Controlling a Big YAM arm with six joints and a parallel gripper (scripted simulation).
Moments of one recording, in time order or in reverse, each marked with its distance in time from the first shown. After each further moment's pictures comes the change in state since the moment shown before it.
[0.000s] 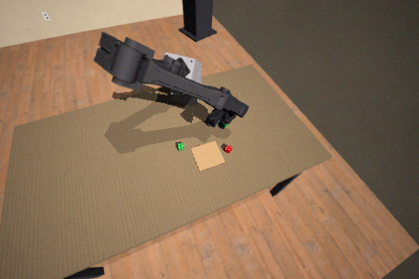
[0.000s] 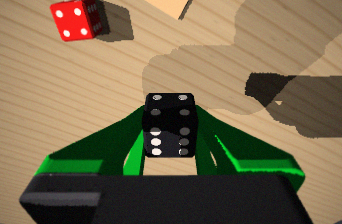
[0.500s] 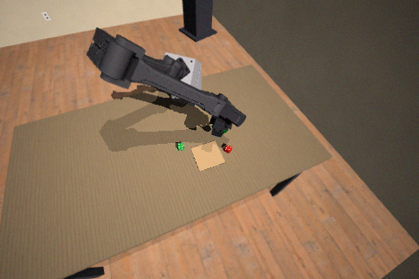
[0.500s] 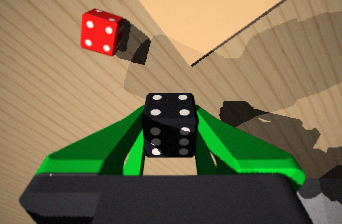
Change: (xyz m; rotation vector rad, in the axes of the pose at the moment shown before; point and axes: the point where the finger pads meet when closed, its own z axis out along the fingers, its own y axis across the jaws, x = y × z) arm -0.036 0.015 0.005 0.009 -0.002 -0.399
